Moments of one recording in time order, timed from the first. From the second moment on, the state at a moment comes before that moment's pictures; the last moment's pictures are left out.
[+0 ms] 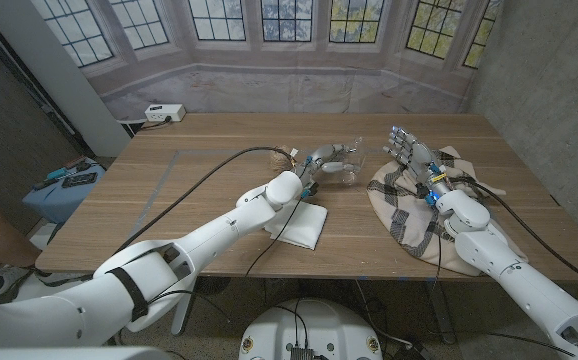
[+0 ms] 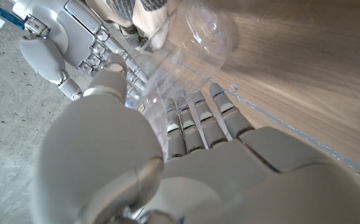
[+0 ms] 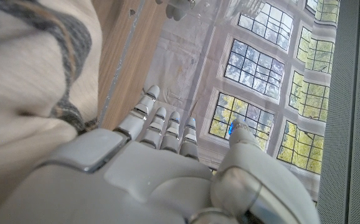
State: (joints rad) left arm 0.51 0.24 0.85 -1.10 0.02 -0.22 0.11; left_hand 1.05 -0.02 0.39 -0.16 0.20 0.52 0.01 0.31 0.21 0.42 -0.08 0.33 0.26 0.46 -0.06 0.28 0.19 0.41 0.05 0.26 0.19; right arm -0.91 -0.58 -0.32 -1.26 0.68 0.46 0.20; right_hand 0.37 0.14 0.31 -0.12 0.17 0.19 -0.04 0.20 0.19 0.18 -0.01 0.20 0.20 0.12 -0.02 0.21 0.21 0.38 0.02 0.24 0.17
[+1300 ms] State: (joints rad) left arm 0.58 0.38 0.81 -1.39 0.05 -0.08 0.08; left_hand 1.04 -0.01 0.37 -0.15 0.20 0.53 0.00 0.31 0.21 0.41 -0.08 0.32 0.27 0.44 -0.06 0.27 0.20 0.40 0.06 0.25 0.19; right arm -0.92 -0.60 -0.33 -1.32 0.67 0.43 0.18; right_hand 0.37 0.14 0.31 -0.12 0.17 0.19 -0.04 0.20 0.19 0.18 -0.01 0.20 0.20 0.12 -0.02 0.21 0.21 0.38 0.03 0.24 0.17
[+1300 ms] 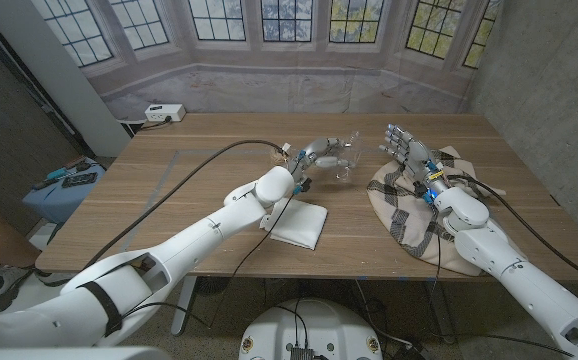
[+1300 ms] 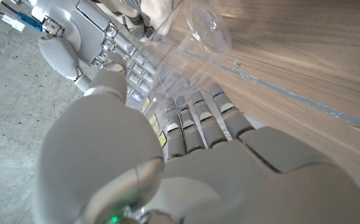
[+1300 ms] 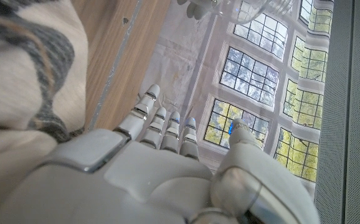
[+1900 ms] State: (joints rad) left arm 0.56 0.43 0.80 -1.48 0.07 -0.02 0.02; left_hand 1.04 -0.01 0.36 -0.15 0.21 0.53 0.00 0.30 0.21 0.41 -0.08 0.32 0.28 0.44 -0.06 0.27 0.21 0.40 0.06 0.25 0.19; right arm -0.90 -0.59 -0.33 -1.31 0.67 0.43 0.20; right_hand 0.37 0.14 0.31 -0.13 0.17 0.19 -0.04 0.20 0.19 0.18 -0.01 0.20 0.20 0.12 -0.02 0.21 0.21 0.38 0.03 0.23 0.17
